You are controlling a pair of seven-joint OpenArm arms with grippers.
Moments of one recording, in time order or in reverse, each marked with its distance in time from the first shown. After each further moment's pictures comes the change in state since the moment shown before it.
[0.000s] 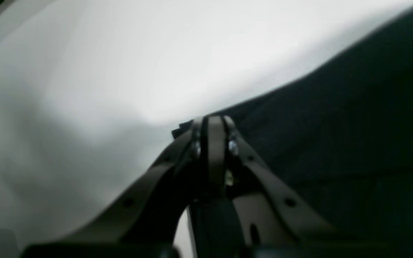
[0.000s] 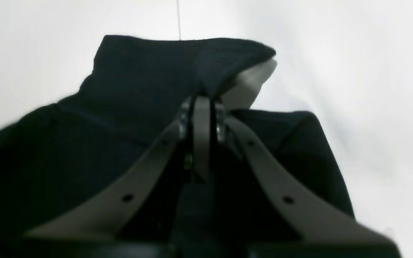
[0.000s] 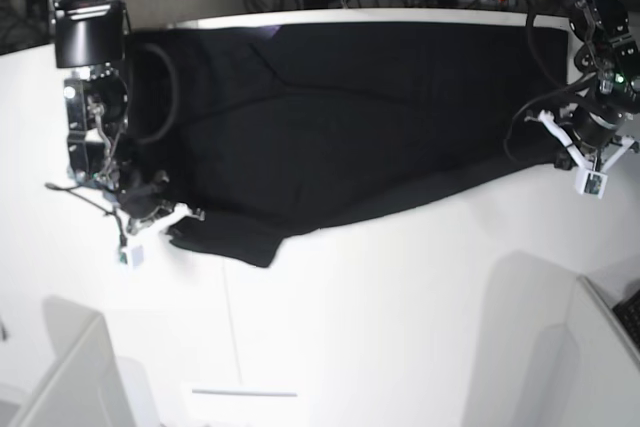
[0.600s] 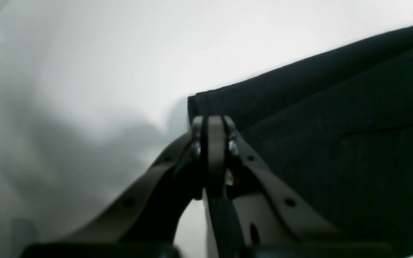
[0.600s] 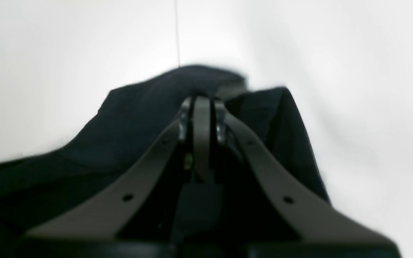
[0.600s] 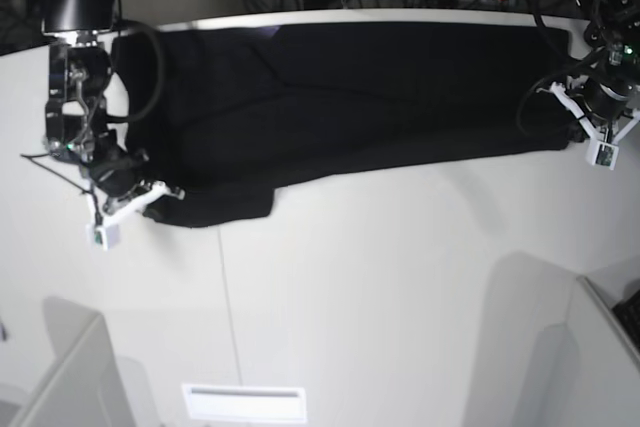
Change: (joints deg) left arm 5.4 1.6 -6.9 2.1 -0.7 -4.7 0.3; right arm -8.3 0.9 7.8 12.5 0.0 0.0 -6.0
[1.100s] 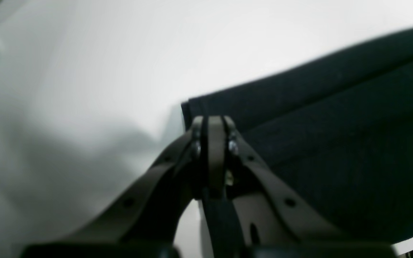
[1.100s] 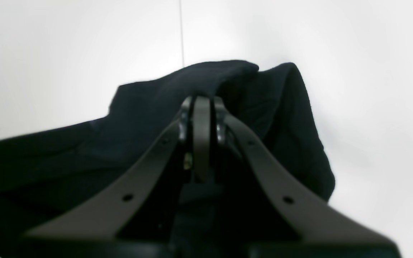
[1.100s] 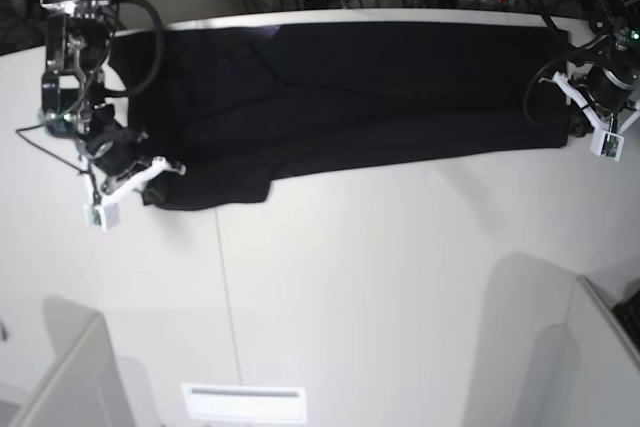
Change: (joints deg) left arm 3.4 -0.2 -2.5 2.6 -4.7 -0.1 -0.2; right arm -7.1 0.1 1.9 9.6 0.2 0.0 -1.6
